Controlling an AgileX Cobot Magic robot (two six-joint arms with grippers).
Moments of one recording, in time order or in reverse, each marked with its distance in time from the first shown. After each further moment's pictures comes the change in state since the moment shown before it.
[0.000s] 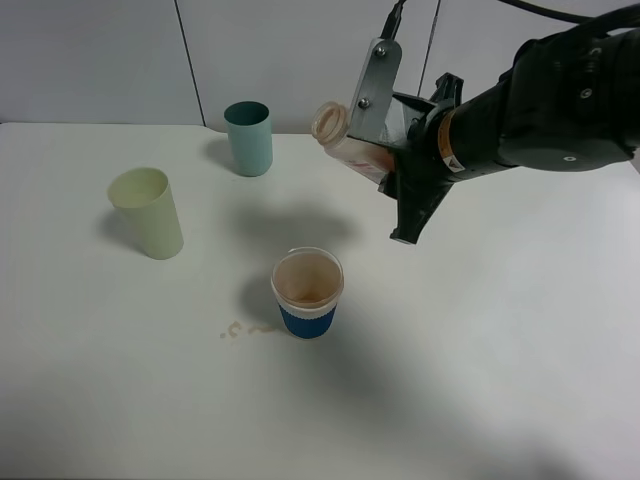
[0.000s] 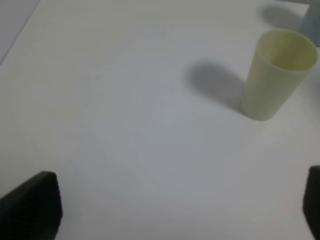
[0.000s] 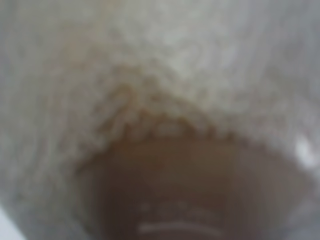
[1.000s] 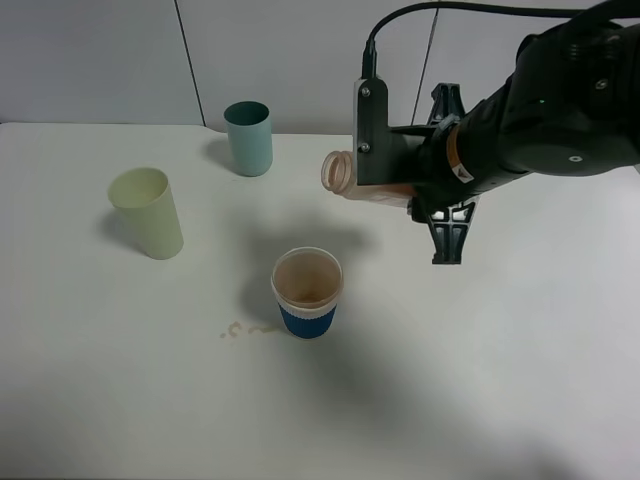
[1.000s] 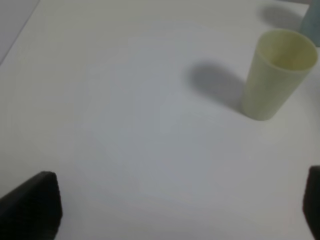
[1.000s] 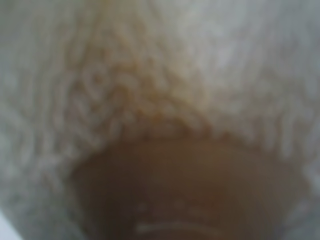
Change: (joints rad) left arm 0.000 0.000 0.000 0.000 0.000 0.000; right arm 0.059 -0.030 0.001 0.110 0.224 -0.342
